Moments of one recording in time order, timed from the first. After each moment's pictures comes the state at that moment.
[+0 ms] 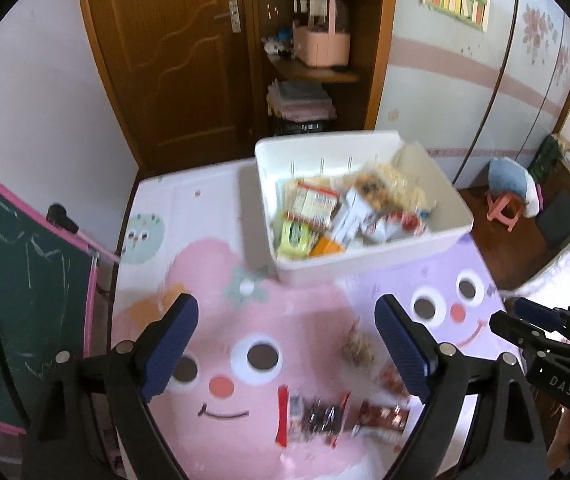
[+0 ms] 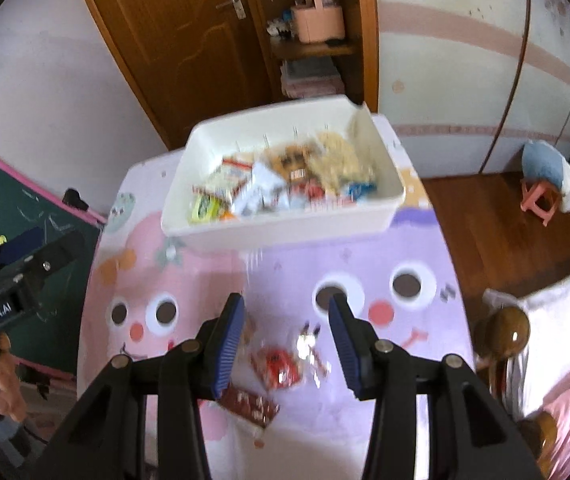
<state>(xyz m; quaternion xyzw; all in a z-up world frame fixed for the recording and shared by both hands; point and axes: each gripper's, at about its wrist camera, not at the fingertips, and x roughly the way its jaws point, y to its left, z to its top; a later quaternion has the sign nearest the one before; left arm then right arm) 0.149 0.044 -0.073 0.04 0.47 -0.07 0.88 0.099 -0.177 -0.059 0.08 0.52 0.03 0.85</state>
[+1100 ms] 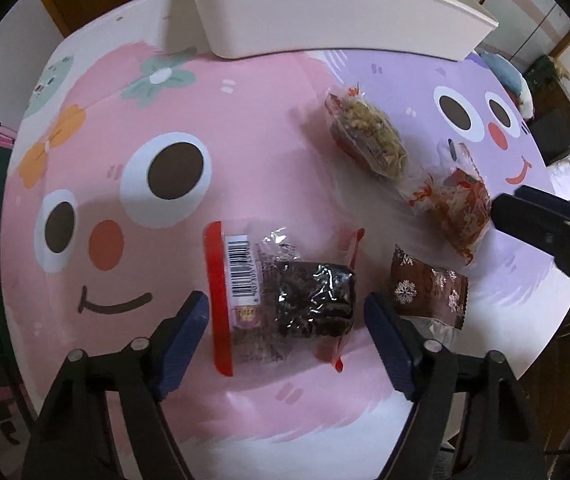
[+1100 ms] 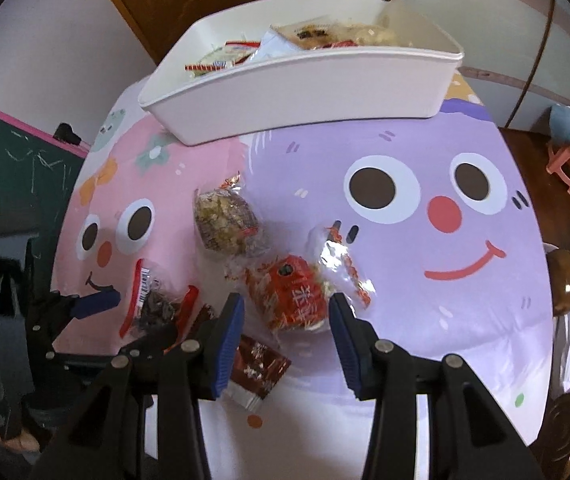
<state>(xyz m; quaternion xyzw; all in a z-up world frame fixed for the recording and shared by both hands) 0.111 0.022 -0.273 0.06 0.63 -0.12 0.76 0.081 -0.146 -0.179 0.08 0.59 0.07 0.80</state>
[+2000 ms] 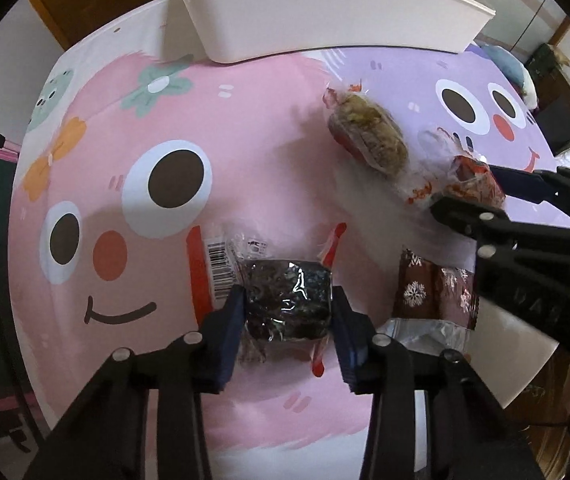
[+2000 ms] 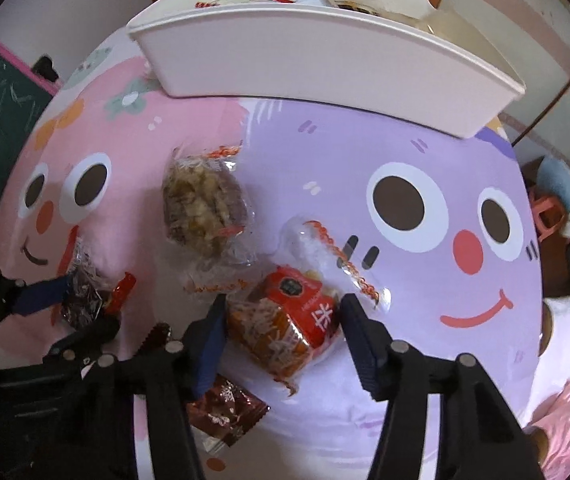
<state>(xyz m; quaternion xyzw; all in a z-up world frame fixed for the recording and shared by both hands) 0.110 0.022 -0.277 0.08 0.62 -0.12 0.77 0.109 -0.106 -0.222 -0.04 0.61 0.05 0.79</state>
